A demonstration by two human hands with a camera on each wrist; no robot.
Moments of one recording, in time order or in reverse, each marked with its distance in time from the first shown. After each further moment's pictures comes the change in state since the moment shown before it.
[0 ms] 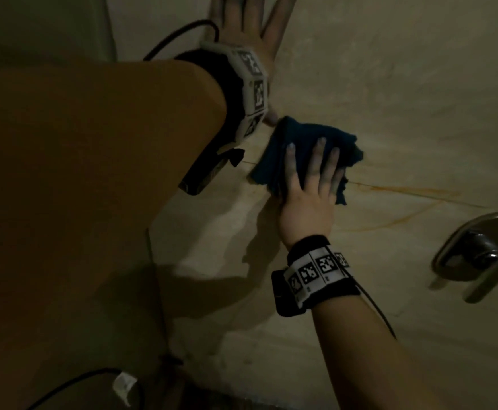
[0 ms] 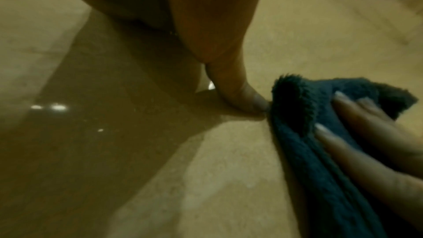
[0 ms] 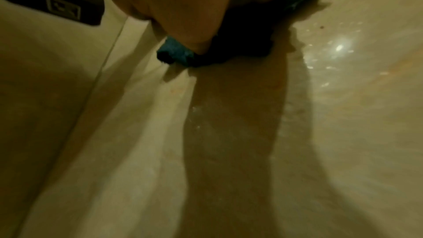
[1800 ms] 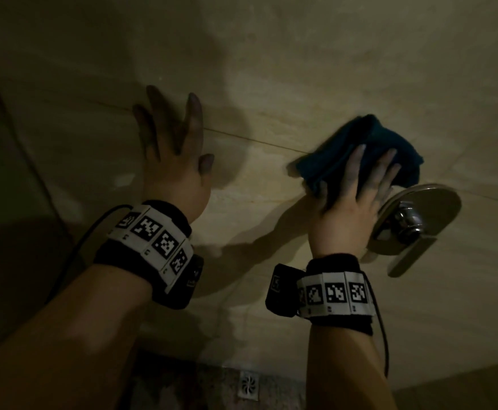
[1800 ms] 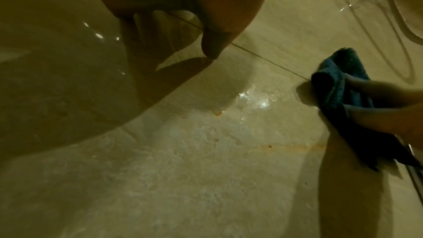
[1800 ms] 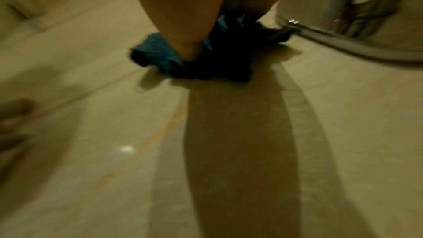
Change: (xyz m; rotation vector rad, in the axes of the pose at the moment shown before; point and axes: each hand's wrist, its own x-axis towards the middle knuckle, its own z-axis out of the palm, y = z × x) left_hand -0.119 0.123 0.089 -0.589 -0.082 -0.338; right_hand -0.039 0.161 -0.018 -0.023 0.316 0.229
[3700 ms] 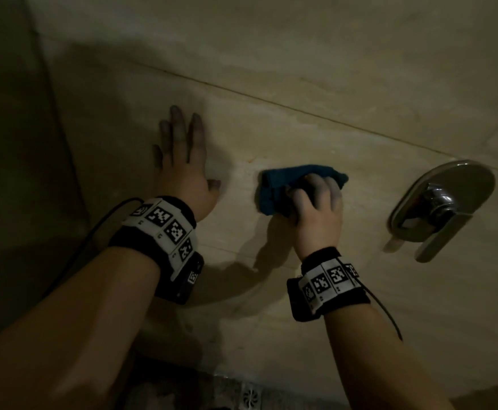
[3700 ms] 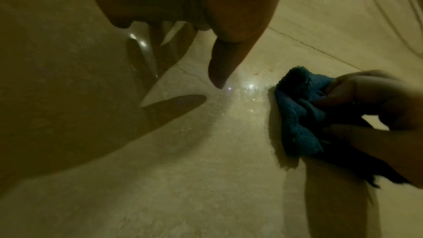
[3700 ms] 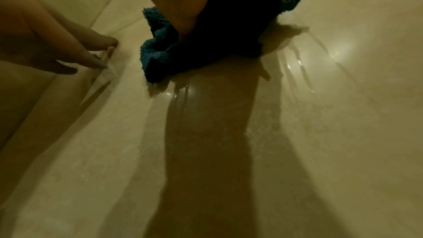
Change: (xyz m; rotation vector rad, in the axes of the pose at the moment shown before) left_hand -0.039 -0.050 0.027 0.055 -0.134 -0.074; right_hand -0.062 0.009 0.070 0.016 0.124 -0.537
